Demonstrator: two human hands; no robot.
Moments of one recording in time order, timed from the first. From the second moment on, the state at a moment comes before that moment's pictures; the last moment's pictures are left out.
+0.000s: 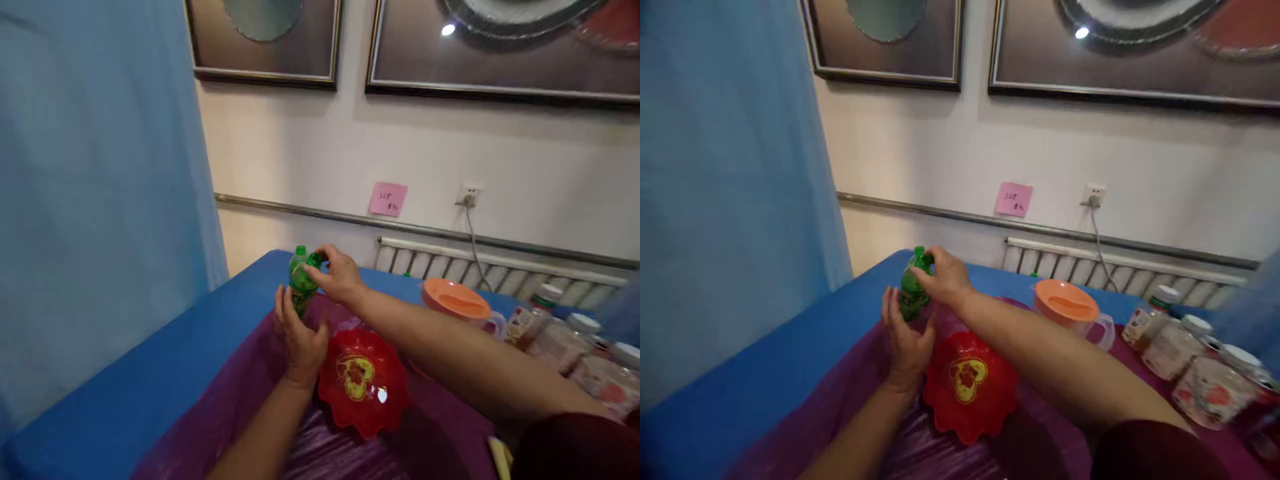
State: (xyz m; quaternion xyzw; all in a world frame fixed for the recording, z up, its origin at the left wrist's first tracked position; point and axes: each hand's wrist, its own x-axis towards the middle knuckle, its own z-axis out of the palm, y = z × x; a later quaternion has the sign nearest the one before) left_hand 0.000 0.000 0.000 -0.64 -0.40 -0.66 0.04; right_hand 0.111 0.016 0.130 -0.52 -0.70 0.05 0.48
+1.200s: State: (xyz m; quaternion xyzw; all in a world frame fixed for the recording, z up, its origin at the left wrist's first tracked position) left_hand 0.024 -0.028 0.014 -0.82 -0.32 -0.40 -0.25; right_hand 0.352 -0.128 0.028 -0.58 -0.33 0.16 0.73
